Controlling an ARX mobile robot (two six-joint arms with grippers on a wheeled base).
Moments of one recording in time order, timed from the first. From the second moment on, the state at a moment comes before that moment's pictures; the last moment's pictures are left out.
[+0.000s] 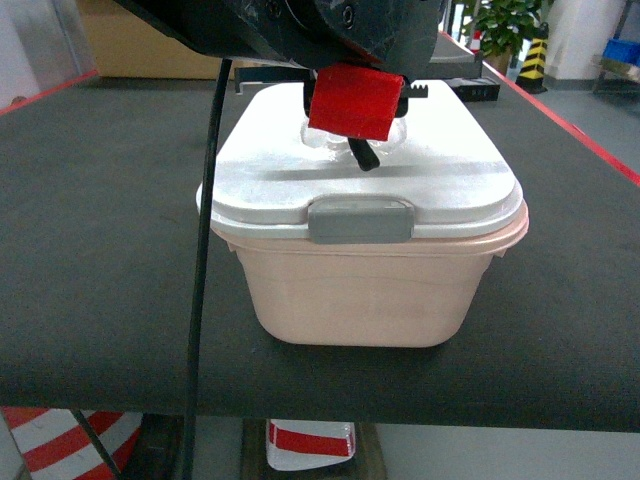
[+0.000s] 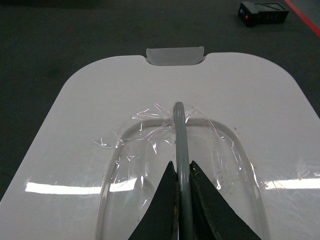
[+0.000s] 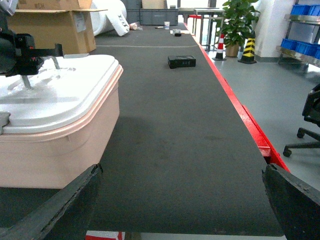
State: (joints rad) left arm -0.61 2.08 1.49 0.23 -0.59 -0.23; right arm 0.00 0.00 0.01 -0.01 0.00 0.00
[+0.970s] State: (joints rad) left arm -0.63 1.85 1.37 0.48 -0.55 -0.13; right arm 0.00 0.00 0.01 -0.01 0.00 0.00
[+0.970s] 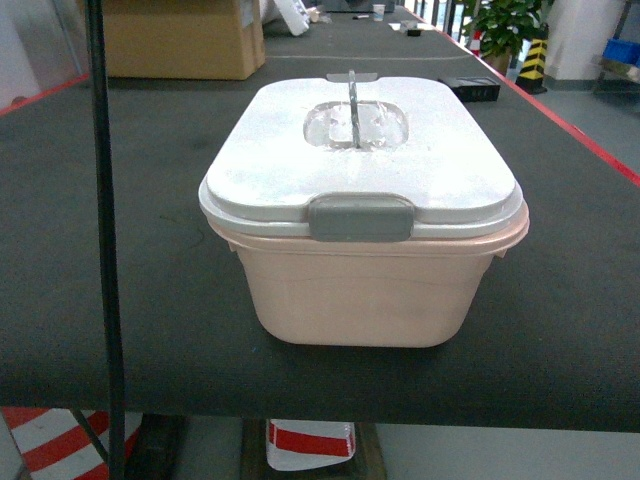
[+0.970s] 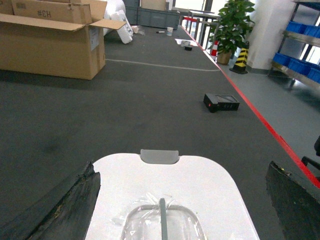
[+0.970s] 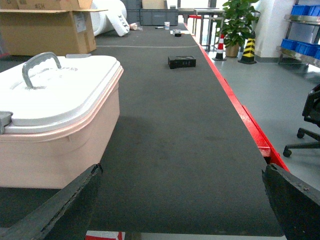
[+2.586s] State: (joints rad) left arm -0.54 1.12 0.58 0.67 -0.88 0.05; right arm 0.00 0.00 0.01 -0.01 0.00 0.00
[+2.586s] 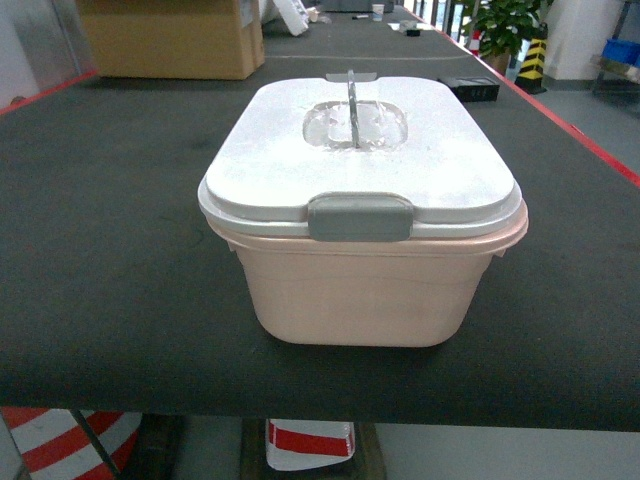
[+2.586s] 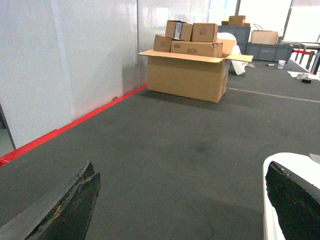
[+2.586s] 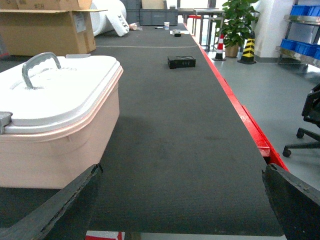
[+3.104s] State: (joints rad) left arm -0.42 0.96 0.48 0.48 -0.52 0.02; right arm 0.00 0.00 0.01 -0.01 0.00 0.00
